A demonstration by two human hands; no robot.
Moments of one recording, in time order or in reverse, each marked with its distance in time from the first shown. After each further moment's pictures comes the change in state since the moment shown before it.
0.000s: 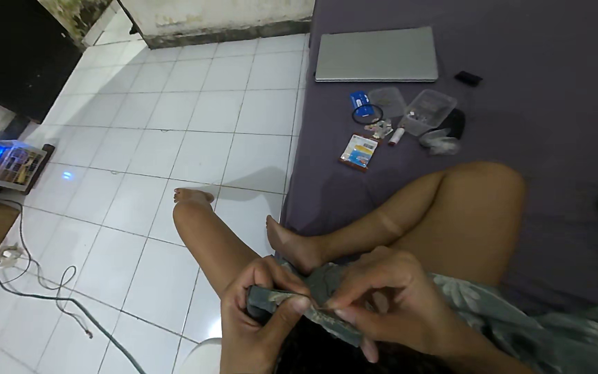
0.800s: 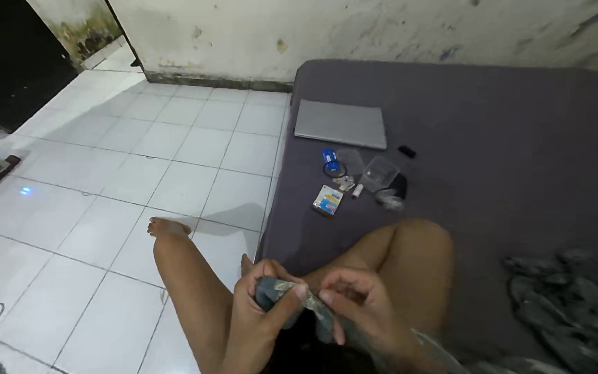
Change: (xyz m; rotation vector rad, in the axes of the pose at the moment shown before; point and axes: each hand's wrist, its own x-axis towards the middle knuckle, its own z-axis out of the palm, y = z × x) left_hand 0.046 -0.025 0.026 -0.021 0.007 -0.027; right_hand 0.004 -0.015 -0.027 -0.100 0.271 0.241
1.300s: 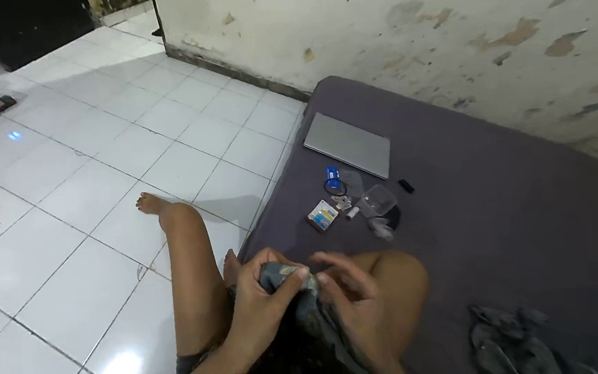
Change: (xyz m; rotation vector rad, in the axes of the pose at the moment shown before) left_hand 0.011 -0.003 0.021 0.053 0.204 -0.013; right_hand 0.021 0.010 -0.012 -0.397 0.146 -0.273
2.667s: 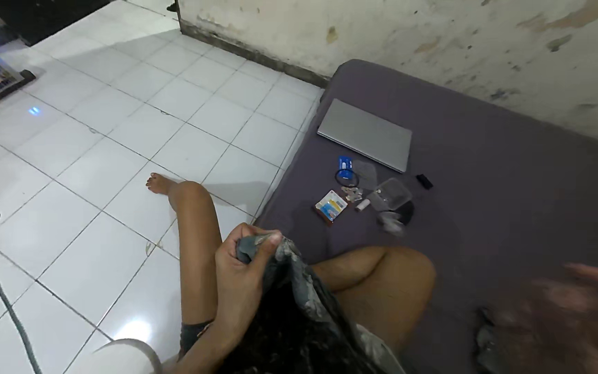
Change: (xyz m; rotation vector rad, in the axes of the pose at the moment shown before) left_hand 0.003 0.001 -0.004 0.056 0.298 0.127; right_hand 0.006 -0.076 -0.129 -0.088 0.056 0.004
